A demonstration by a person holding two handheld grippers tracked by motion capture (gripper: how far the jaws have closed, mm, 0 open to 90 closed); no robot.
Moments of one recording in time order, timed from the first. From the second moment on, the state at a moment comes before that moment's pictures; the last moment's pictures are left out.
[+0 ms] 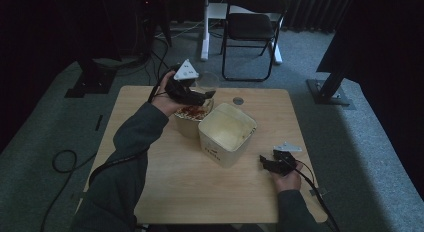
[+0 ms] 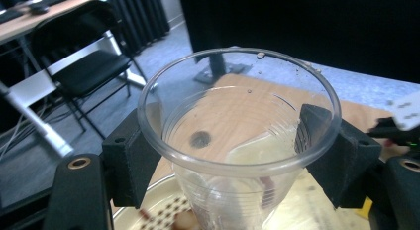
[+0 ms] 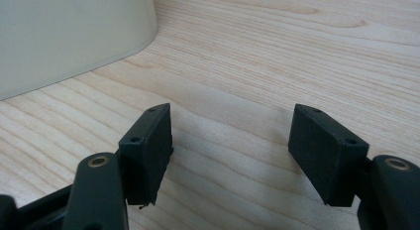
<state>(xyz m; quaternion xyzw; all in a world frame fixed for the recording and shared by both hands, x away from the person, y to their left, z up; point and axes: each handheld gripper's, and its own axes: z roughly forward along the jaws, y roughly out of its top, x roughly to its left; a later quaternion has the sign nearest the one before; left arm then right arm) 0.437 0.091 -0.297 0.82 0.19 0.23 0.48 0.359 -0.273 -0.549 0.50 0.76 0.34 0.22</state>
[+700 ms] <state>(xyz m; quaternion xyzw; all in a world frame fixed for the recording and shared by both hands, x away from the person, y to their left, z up) 0.436 0.062 -0.311 0.85 0.16 0.18 0.47 0.359 -0.272 -0.549 0.50 0.76 0.34 0.22</state>
